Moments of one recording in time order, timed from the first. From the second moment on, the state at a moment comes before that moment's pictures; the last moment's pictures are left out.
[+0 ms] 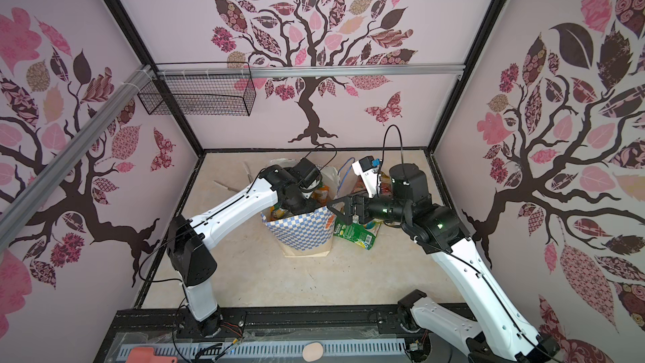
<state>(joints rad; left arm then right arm) -0.76 1.87 1.78 -1.19 -0.06 -0.22 0.49 0.99 1.30 -0.76 -0.55 0.38</state>
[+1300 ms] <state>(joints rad) -0.72 1.77 1.72 -1.11 -0.03 -0.17 0.49 1.02 1.24 -0.70 -0.44 0.43</state>
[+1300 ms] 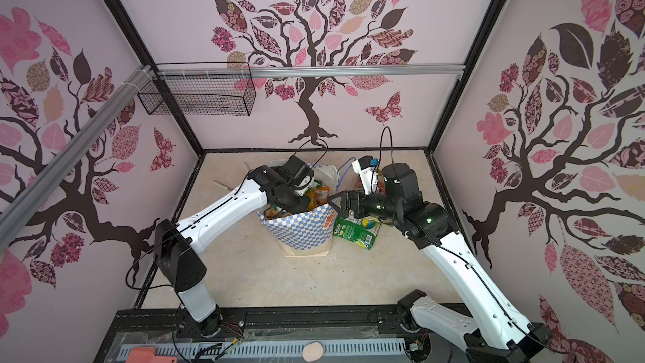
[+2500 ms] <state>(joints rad) -0.78 1.37 1.86 -0.96 0.01 -0.09 0.49 0.94 1.16 -0.51 -0.34 0.47</state>
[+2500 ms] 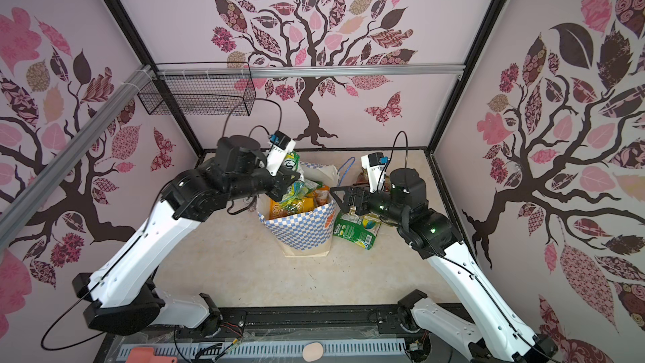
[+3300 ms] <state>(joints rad) -0.65 0.68 1.02 -0.74 -0.56 -0.42 0.49 0.94 1.12 -0.51 -0.29 0.43</state>
